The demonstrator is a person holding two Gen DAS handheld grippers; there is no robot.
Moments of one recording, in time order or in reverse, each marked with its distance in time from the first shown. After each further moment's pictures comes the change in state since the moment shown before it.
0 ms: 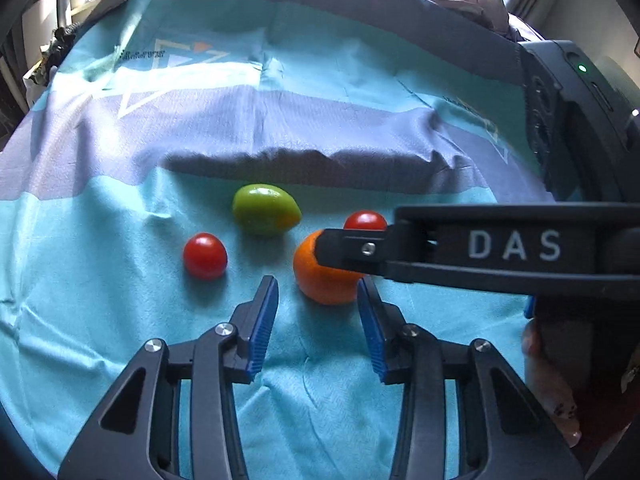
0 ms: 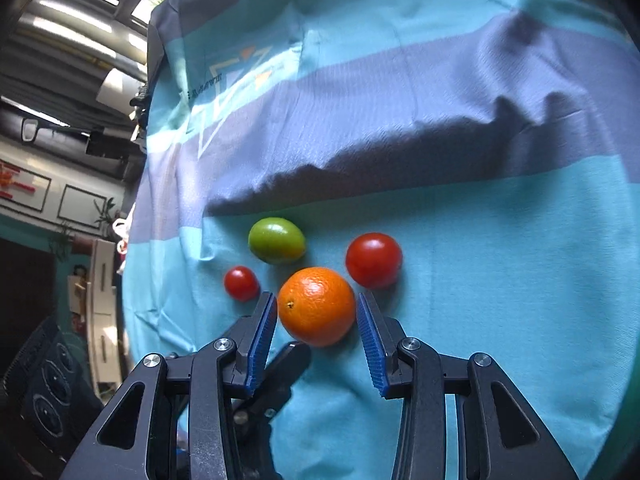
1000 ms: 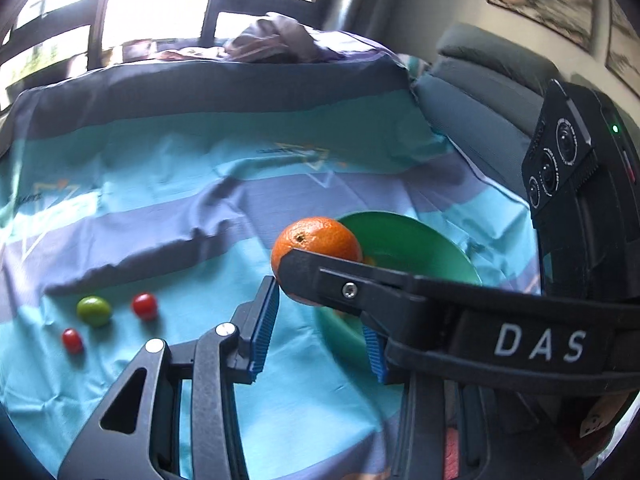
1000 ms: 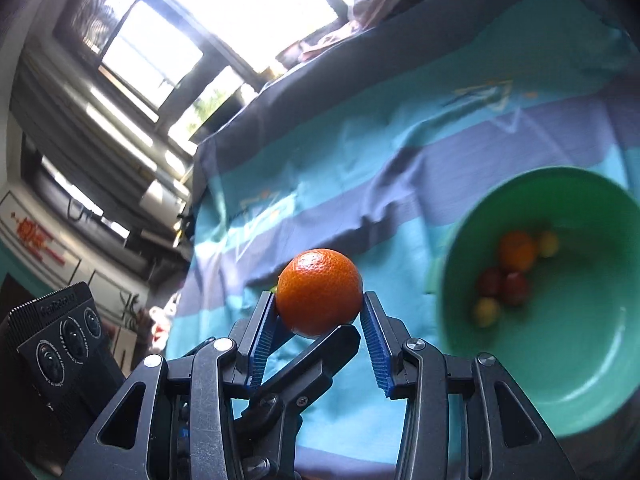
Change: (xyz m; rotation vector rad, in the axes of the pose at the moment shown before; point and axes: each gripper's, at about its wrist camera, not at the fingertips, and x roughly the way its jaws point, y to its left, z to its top) left arm -0.075 -0.179 -0.016 0.370 -0.202 -0.285; right arm -0.193 -0.056 -0.105 0.061 -0.521 0.041
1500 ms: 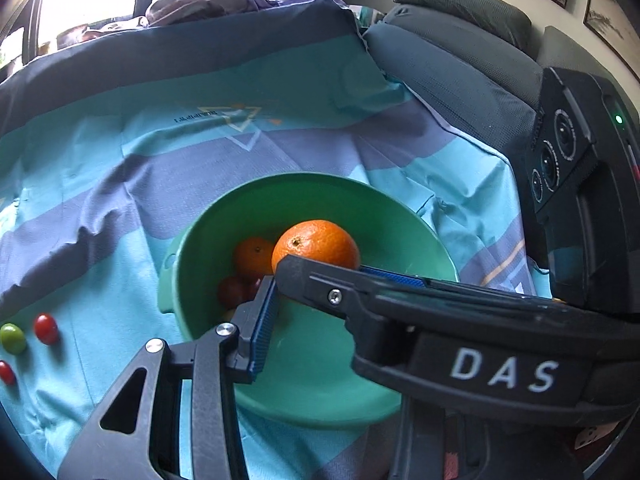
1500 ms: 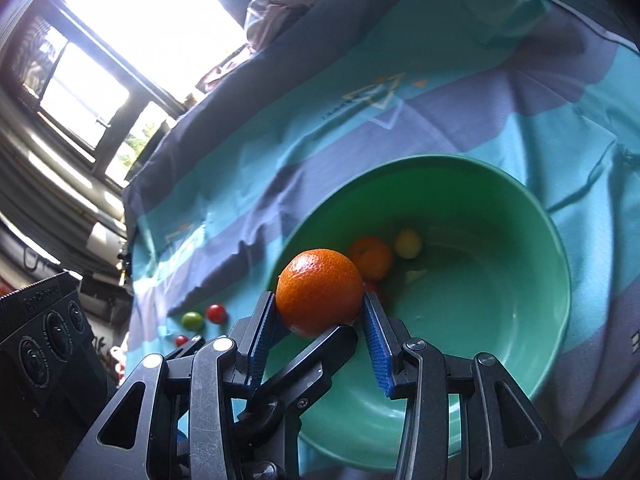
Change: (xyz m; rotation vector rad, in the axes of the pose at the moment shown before) left arm 0.084 -0.051 0.003 0.075 0.141 -0.130; right arm -0.014 -0.092 0.007 0.141 -0.027 -0.189
